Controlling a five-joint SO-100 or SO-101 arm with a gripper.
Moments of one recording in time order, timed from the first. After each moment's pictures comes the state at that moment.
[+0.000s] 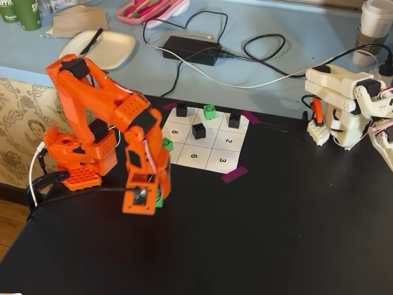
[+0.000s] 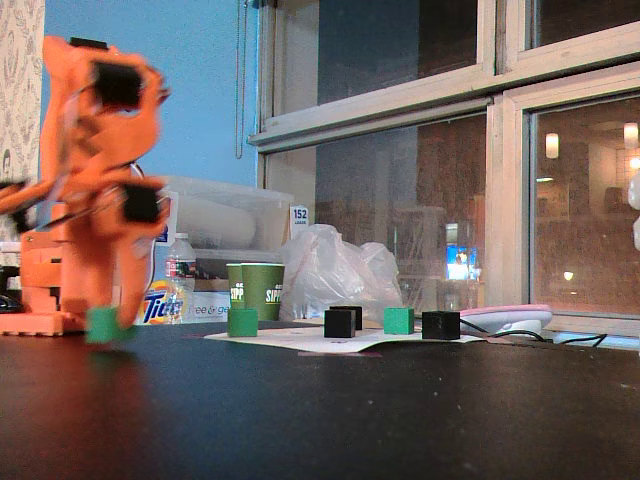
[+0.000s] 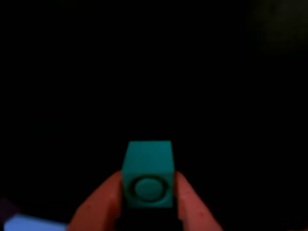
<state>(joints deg) 11.7 115.5 126.3 59.1 -16.6</state>
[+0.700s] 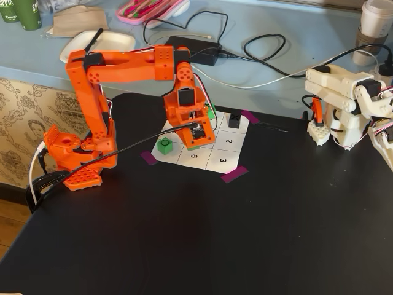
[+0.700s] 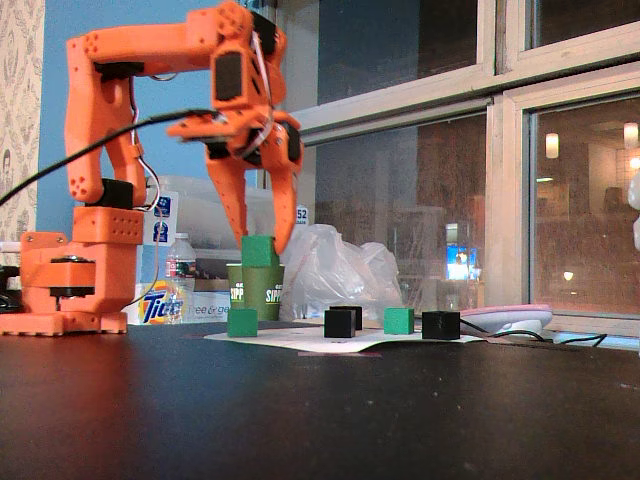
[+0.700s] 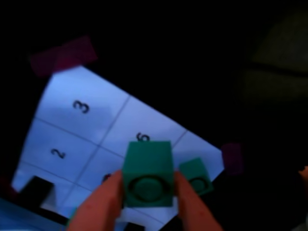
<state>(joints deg) -20.8 102.1 94.5 78.4 -6.7</state>
